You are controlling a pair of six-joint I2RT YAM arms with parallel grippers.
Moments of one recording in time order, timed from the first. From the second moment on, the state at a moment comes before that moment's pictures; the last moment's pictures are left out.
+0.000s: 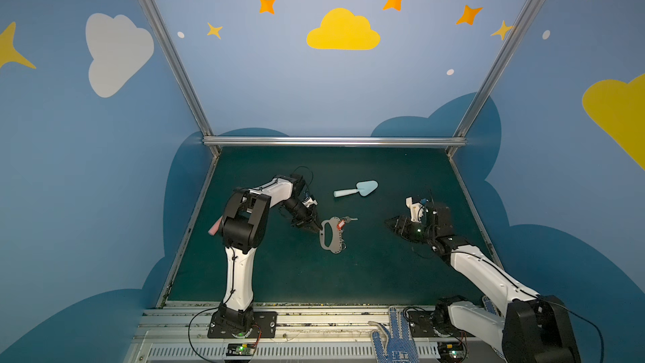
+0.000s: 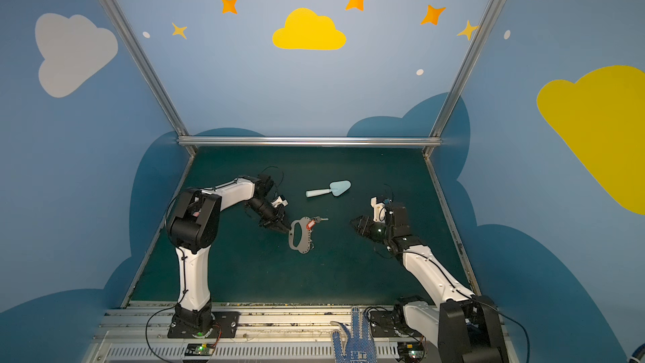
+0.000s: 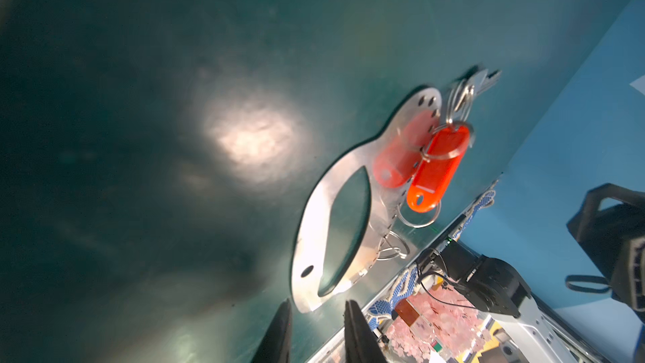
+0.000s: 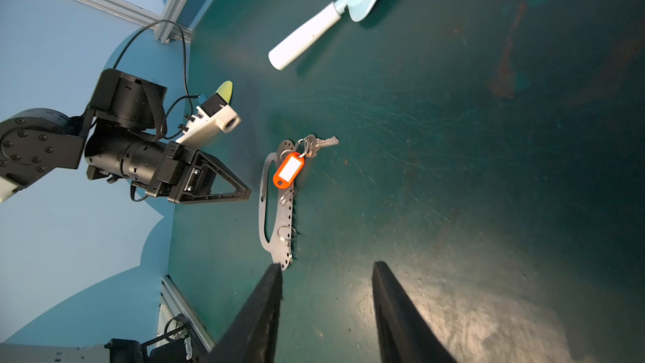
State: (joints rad) left arm -0.30 2.09 1.42 -0.97 0.73 -0.26; right arm 0.23 1.10 0.53 -0.13 -0.52 0.60
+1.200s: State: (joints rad) left arm -0.15 1.46 0.75 -0.07 -0.37 -0.21; right arm 0.28 1.40 0.75 -0.09 0.51 0.17
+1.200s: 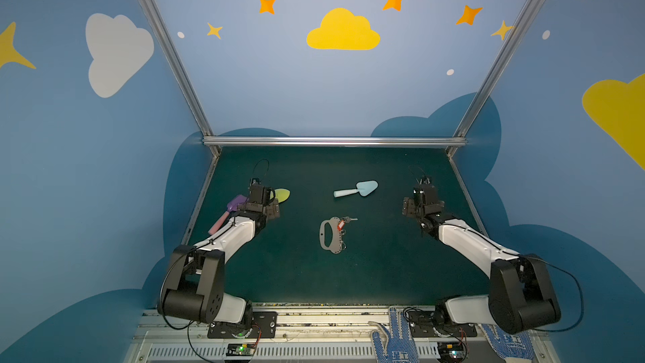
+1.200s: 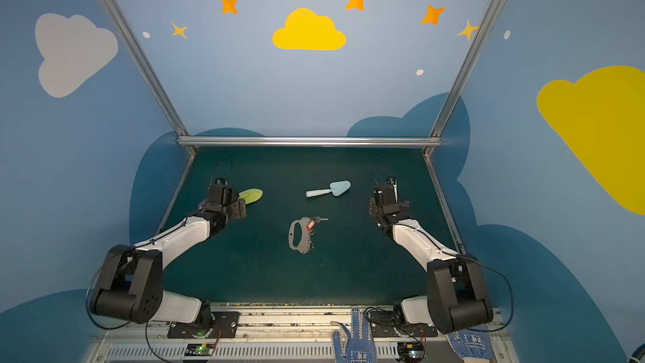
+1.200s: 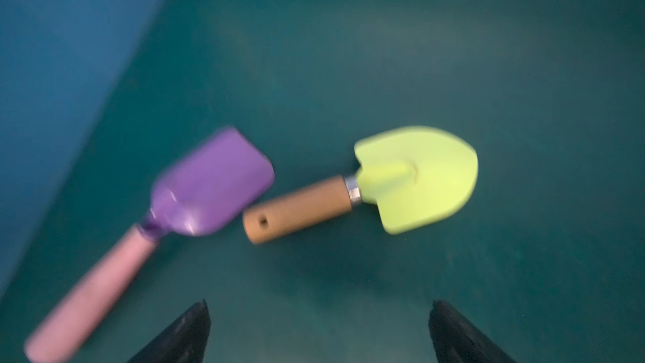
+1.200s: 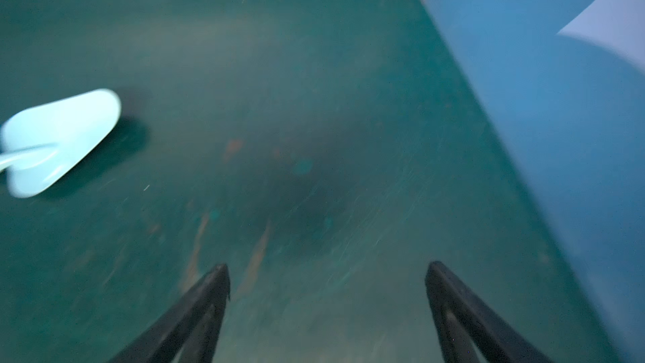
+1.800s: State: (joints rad) left arm 0.00 1.52 0.43 0.55 -0.17 -0.14; right arm 0.04 1.53 0.41 0.64 0.14 -0.02
